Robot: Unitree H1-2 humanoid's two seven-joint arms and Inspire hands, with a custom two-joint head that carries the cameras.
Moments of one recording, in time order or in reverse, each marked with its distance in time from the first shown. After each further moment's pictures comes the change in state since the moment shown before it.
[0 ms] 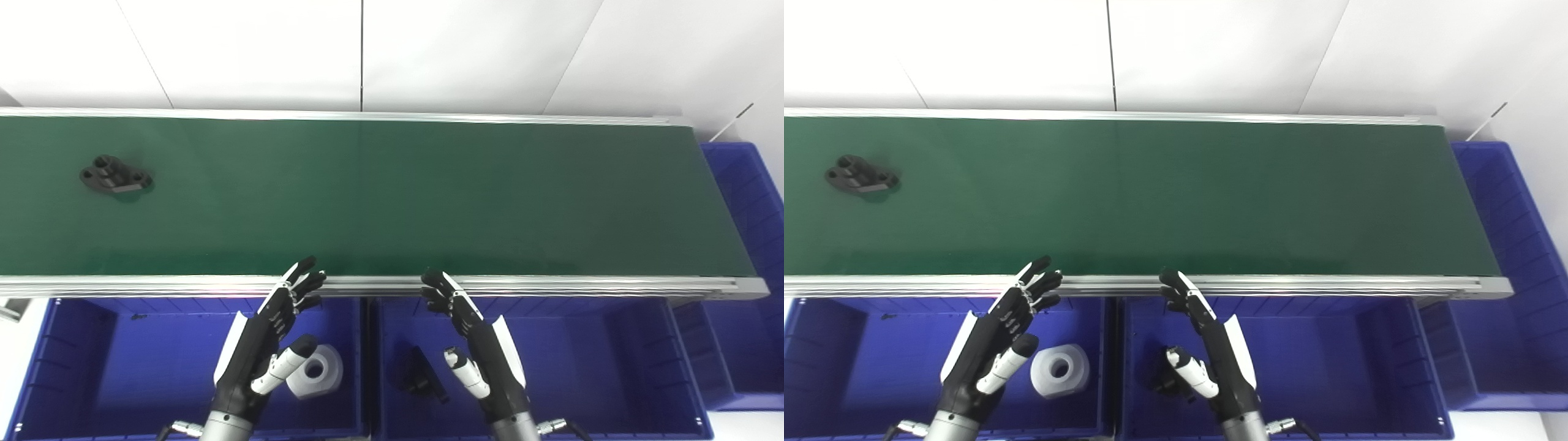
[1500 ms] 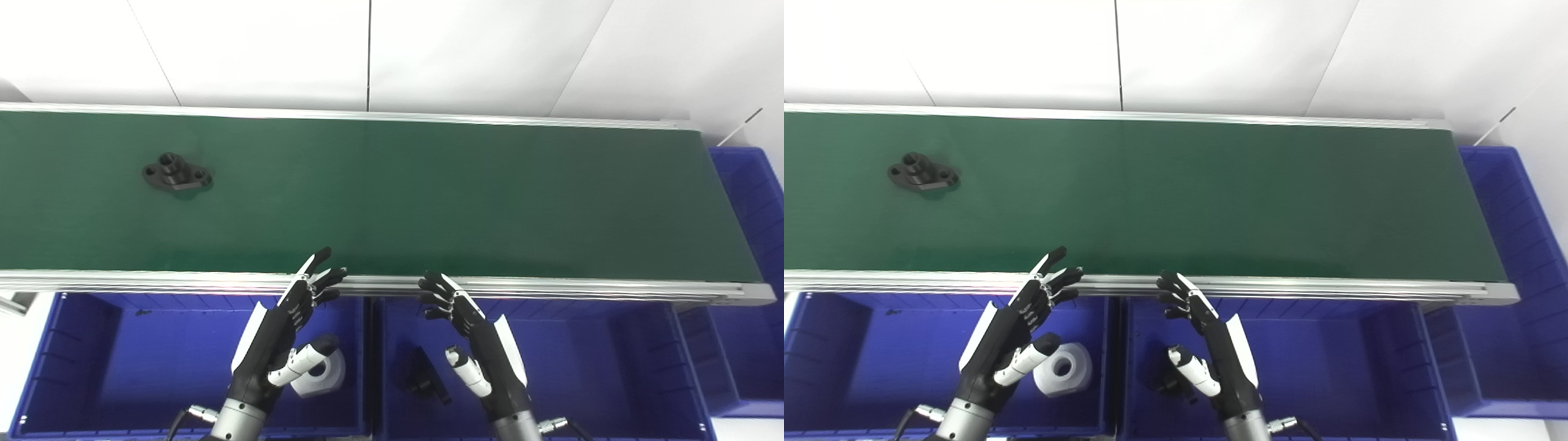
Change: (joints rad) left arm -0.030 -0.008 -0.019 0.045 0.011 -0.045 -0.006; right arm -0.015 -0.001 0.000 0.017 0.007 0.001 0.019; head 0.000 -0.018
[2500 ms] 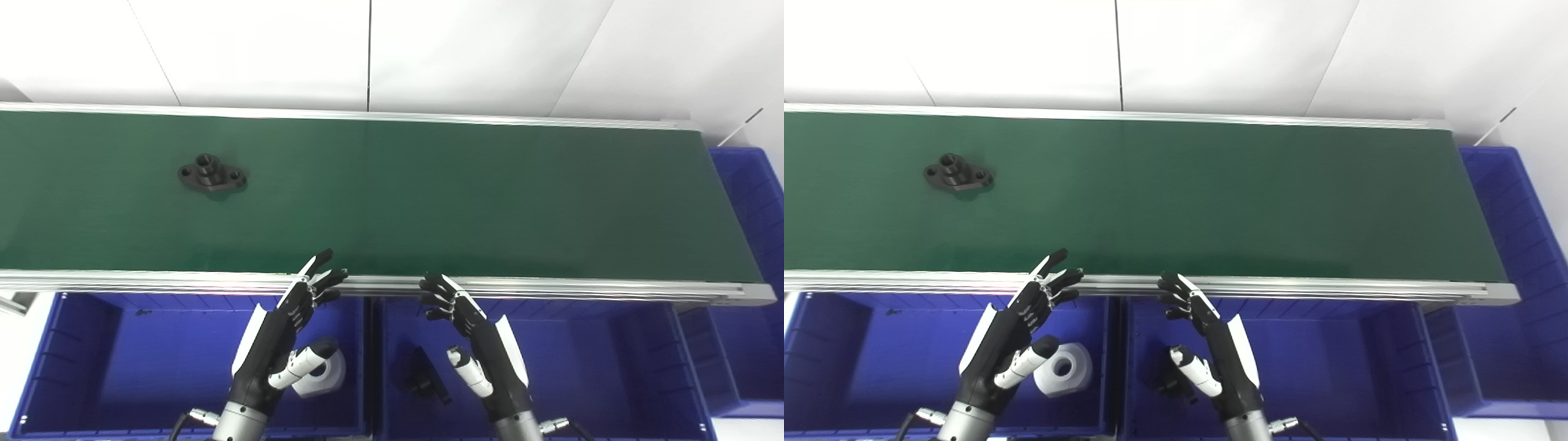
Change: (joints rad) left arm 0.008 -0.006 0.001 0.007 0.010 -0.030 0.006; right arm 0.001 -0.003 -0.001 0.010 -0.006 -0.001 -0.002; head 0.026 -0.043
